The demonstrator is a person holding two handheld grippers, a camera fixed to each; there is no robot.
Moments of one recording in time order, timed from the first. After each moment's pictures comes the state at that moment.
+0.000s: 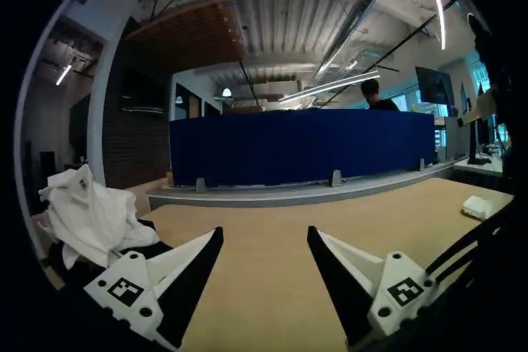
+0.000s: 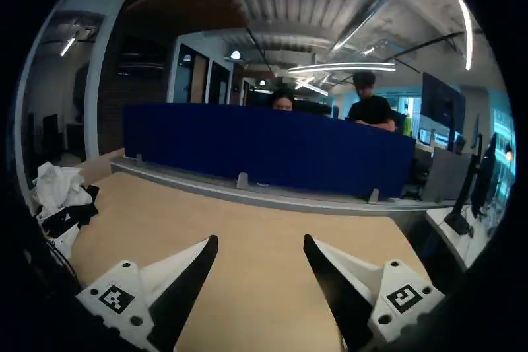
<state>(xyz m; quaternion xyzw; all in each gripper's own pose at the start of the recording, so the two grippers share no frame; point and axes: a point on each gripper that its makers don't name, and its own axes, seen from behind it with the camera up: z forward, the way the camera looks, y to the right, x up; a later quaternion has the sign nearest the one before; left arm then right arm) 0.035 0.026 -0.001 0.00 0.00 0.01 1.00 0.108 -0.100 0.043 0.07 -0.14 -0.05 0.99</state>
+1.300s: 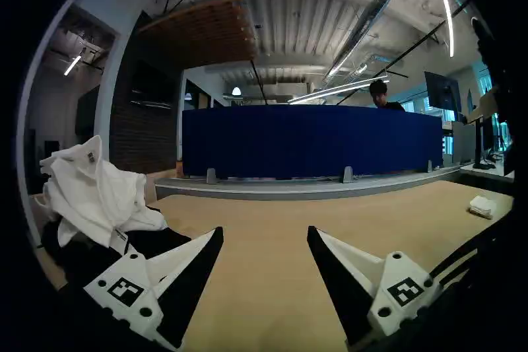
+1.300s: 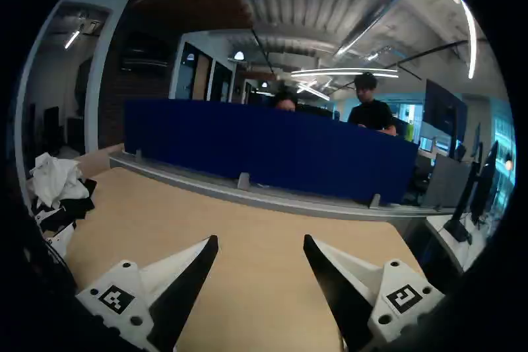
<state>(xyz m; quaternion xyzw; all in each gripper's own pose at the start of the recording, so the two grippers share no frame) 0.001 -0.001 0.000 0.01 0.00 -0.01 1.00 0.102 -0.103 0.050 0.06 -0.13 -0.07 0.99</state>
